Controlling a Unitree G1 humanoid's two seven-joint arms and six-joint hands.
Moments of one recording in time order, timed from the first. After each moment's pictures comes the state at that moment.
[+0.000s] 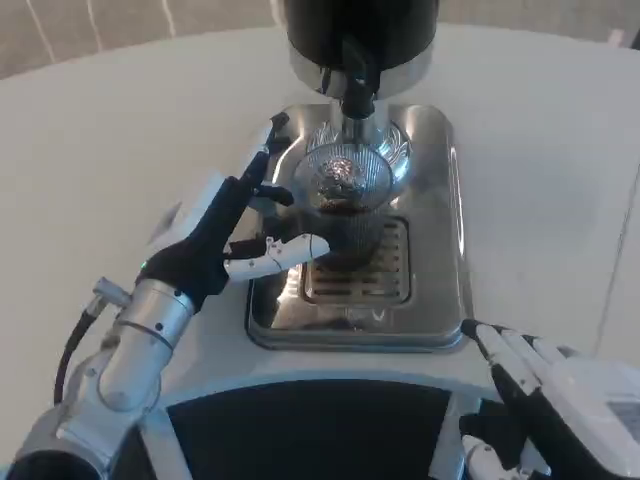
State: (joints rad) left arm -0.81 0.36 -0.13 0.99 0.36 -0.68 0.11; right arm 0.34 0.06 0.00 -1.03 -1.19 -0.02 0.84
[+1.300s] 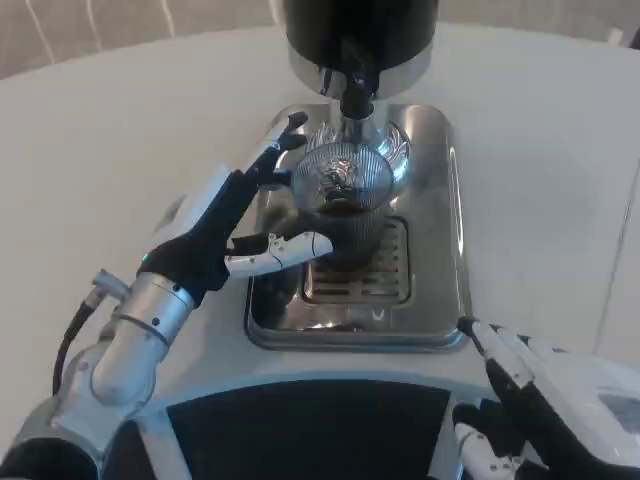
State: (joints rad) left arm -0.86 0.38 -0.13 1.09 0.35 -0.81 0.09; right arm 0.29 0.06 0.09 -1.03 -1.25 0.09 0.86
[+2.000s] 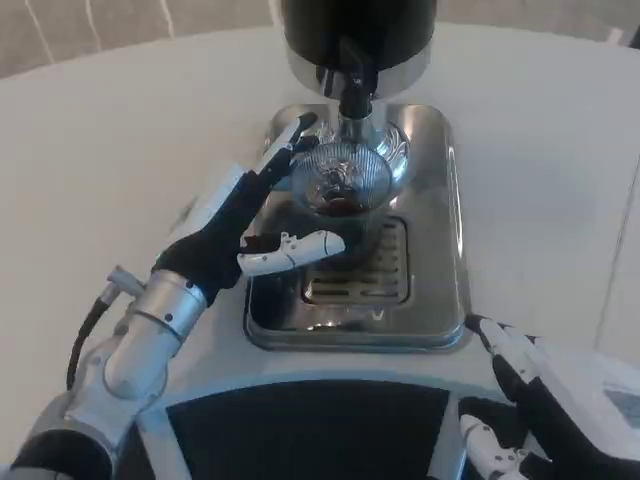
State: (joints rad) left arm -0.90 0.35 -0.14 1.15 0.33 -0.81 0.05; right arm 0.28 0.05 0.10 -1.03 -1.27 0.15 0.87
